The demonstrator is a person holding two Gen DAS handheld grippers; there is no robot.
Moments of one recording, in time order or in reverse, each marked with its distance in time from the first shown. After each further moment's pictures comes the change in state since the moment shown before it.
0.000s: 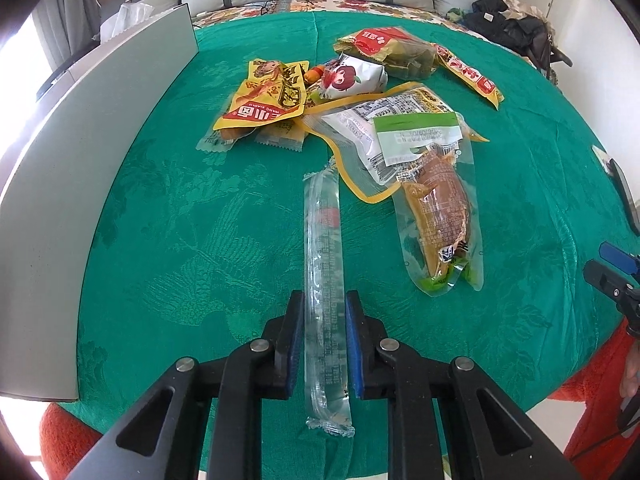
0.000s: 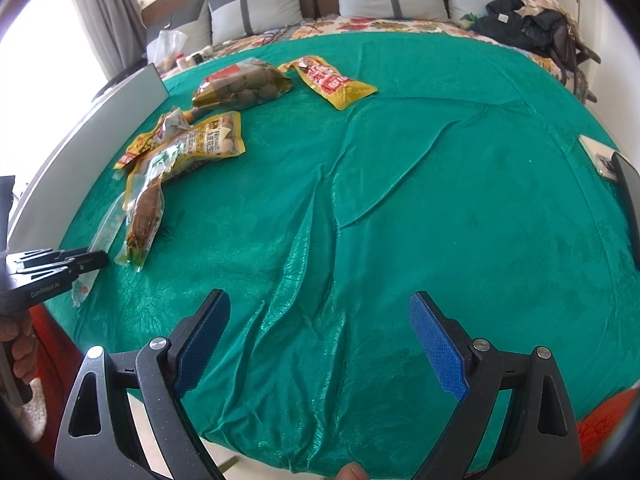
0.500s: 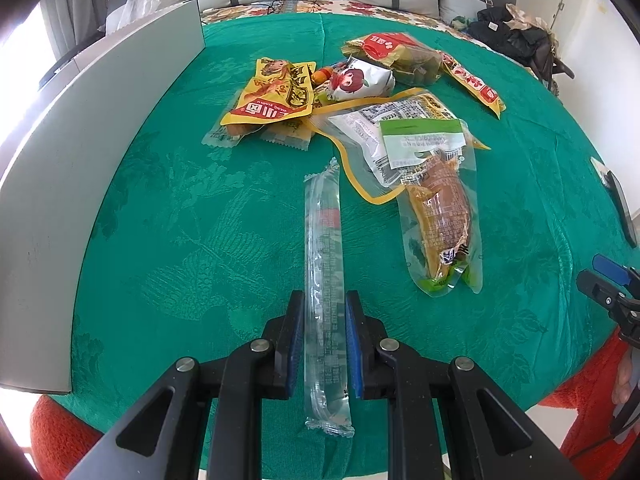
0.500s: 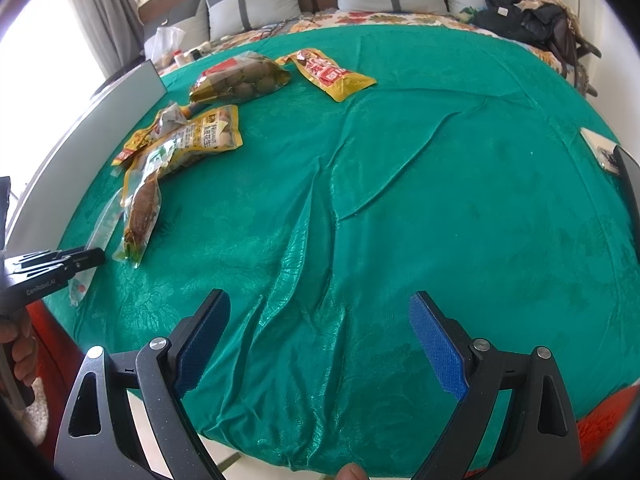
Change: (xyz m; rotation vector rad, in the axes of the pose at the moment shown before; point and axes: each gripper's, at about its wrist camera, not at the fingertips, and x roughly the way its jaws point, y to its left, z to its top) left arm -0.002 0.007 -0.002 -0.035 -0.009 -0.022; right arm 0.003 -0.001 -0.001 0.015 0.020 0.004
